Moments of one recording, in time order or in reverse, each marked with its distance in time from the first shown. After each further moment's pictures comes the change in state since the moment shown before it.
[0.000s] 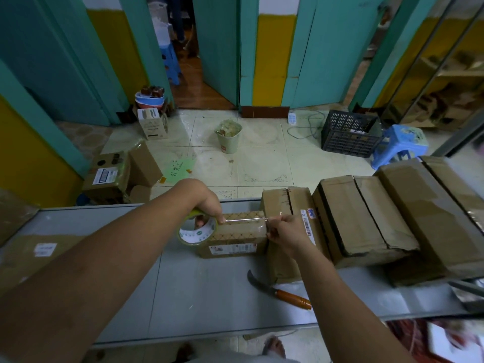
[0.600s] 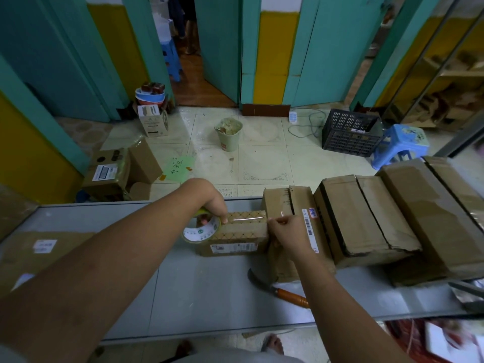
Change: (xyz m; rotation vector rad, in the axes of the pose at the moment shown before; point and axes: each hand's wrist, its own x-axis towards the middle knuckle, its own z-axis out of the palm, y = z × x) left_hand -0.005 0.013 0.002 0.019 0.008 -0.005; right_hand -0.002 0.006 0.002 -0.519 0.195 -0.186
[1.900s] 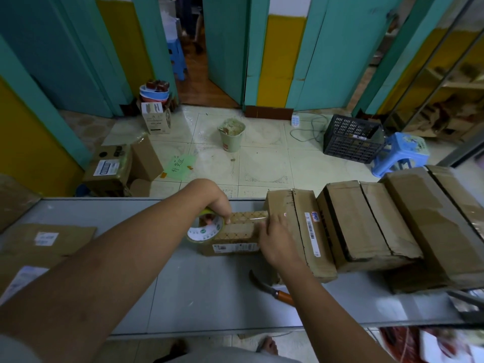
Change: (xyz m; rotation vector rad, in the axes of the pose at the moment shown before) left_hand 0.003 -0.006 0.005 -0.120 0.040 0.045; right_hand -0.026 -0.010 0.034 -0.338 -0.027 -0.222
